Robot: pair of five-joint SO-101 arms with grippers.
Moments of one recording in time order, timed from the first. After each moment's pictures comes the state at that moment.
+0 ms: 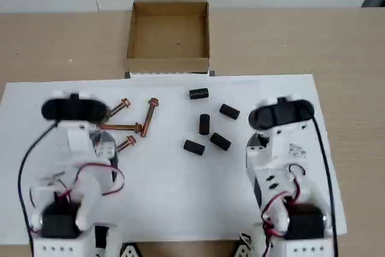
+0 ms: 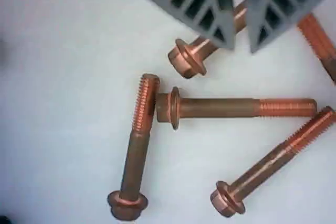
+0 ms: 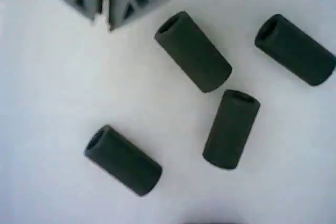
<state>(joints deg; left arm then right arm) -2.5 -76.1 55.9 74.1 5.1 -6.5 -80.3 60.0 68.0 0.9</state>
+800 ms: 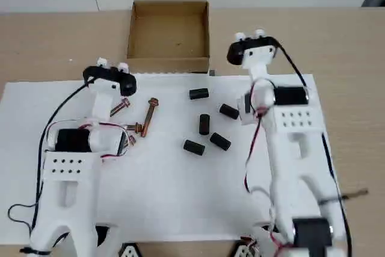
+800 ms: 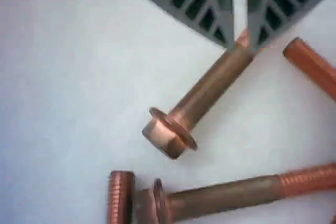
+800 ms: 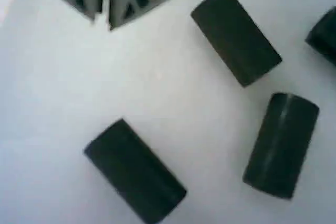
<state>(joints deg) -2.5 -36.2 41.6 75.1 -7.2 -6.5 -12.5 16.1 72.4 12.6</state>
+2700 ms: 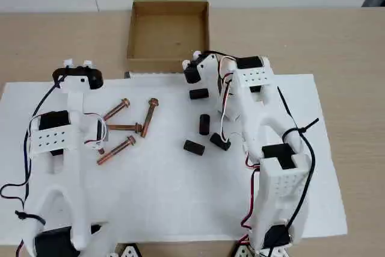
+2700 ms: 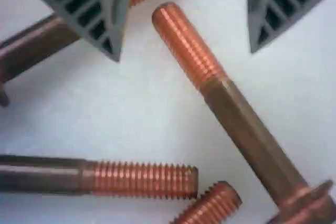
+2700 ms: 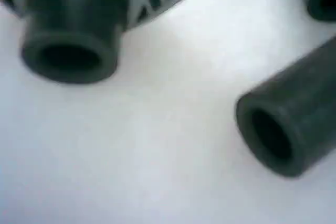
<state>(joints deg) -16.3 -18.7 39.3 67.2 -7.4 -12.0 29.2 -12.7 77.0 40.3</state>
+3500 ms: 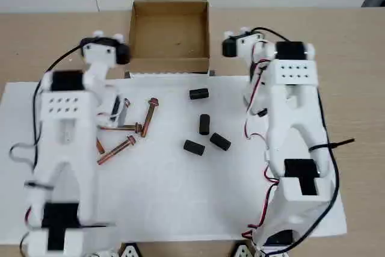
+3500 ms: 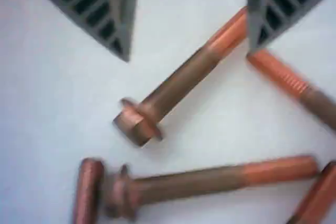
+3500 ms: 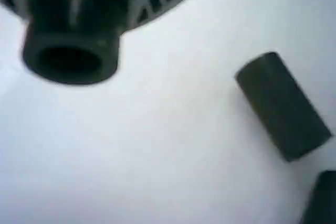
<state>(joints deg) -4.2 -3.2 3.7 93.6 -7.2 -1.9 14.5 -17.3 94.9 25.7</state>
